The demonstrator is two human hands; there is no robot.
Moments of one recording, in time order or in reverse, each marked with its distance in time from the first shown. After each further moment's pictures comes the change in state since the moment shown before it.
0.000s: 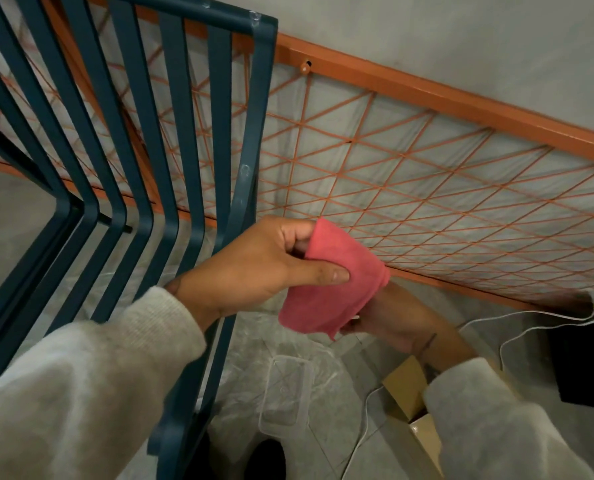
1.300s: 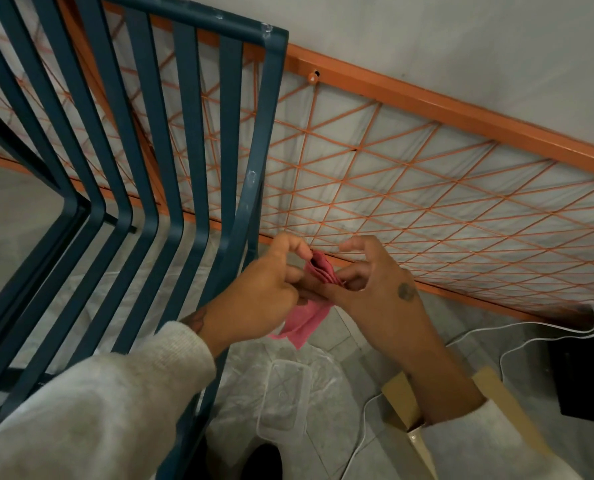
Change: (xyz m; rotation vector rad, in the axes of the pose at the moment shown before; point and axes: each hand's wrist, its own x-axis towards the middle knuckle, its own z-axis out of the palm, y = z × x) left_hand -0.002 -0.039 0.003 0.103 0.075 -0.094; right_hand -0.028 -0.036 0.033 -0.558 0.424 -0.328
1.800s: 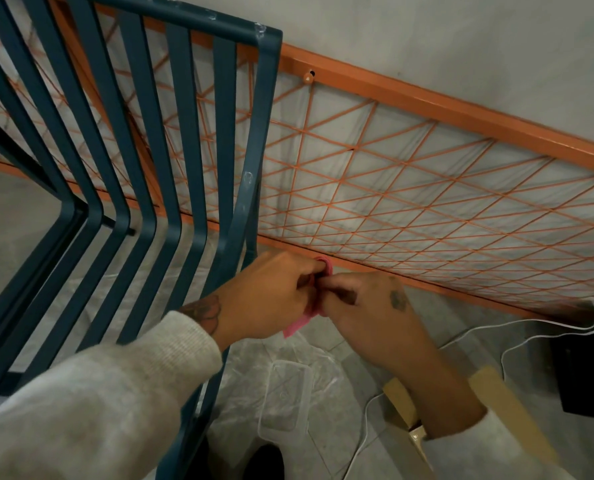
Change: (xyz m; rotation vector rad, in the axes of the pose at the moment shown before) left_hand 0.007 0.015 0.002 0.572 0.024 0.152; right_hand -0.008 0.002 0.004 -0.158 -0.104 -0.139
